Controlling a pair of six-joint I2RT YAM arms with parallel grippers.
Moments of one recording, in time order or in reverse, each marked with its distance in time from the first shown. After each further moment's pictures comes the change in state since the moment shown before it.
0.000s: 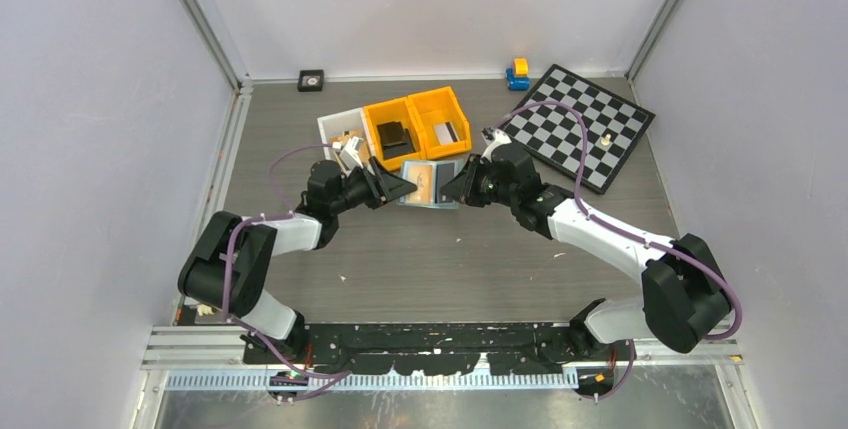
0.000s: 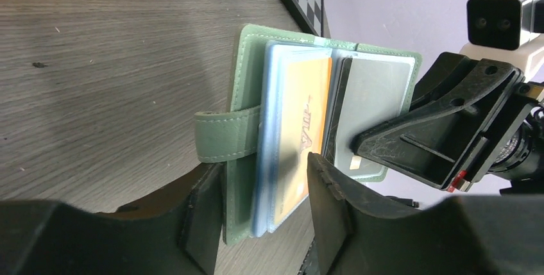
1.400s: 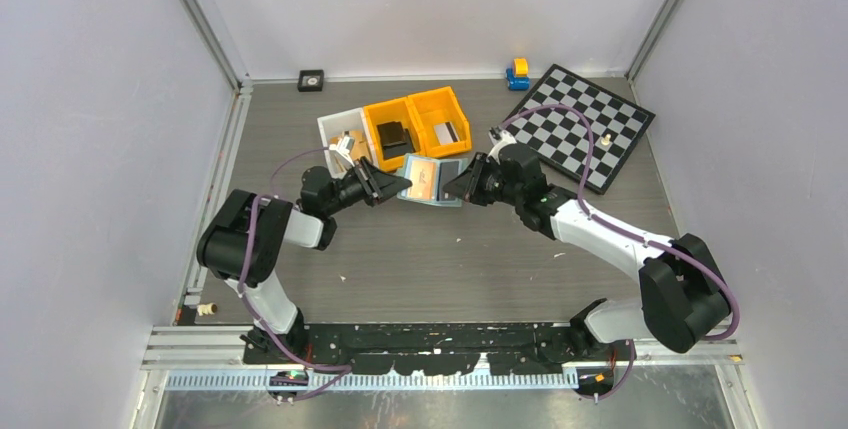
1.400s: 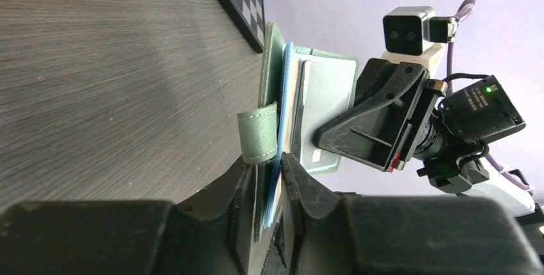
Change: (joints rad) left arm 0.077 0.189 -0.041 0.433 0.143 -0.258; right arm -0.045 0.000 -0.040 0.069 -0.055 0.048
